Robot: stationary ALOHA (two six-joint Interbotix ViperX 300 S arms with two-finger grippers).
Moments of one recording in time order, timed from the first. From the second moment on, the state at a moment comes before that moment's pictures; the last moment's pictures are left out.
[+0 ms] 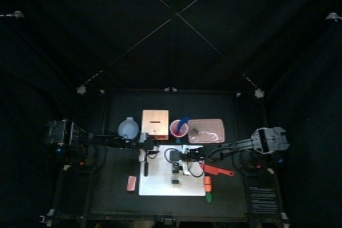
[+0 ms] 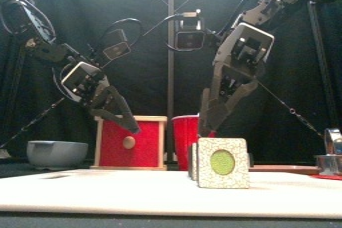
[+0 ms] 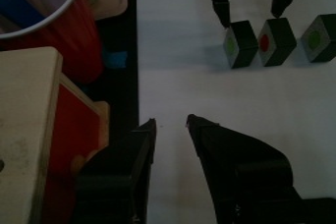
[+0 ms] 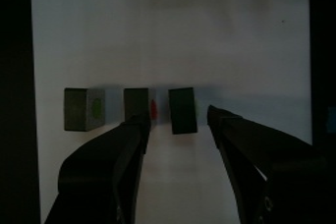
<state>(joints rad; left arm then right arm) 0.10 -0.04 0.94 0.16 -0.30 0.01 0.05 0.08 0.57 0.18 0.31 -0.05</state>
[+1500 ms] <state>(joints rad) 0.10 -0.04 0.94 0.16 -0.29 0.01 -0.52 -0.31 0.89 0.14 0.48 -0.05</state>
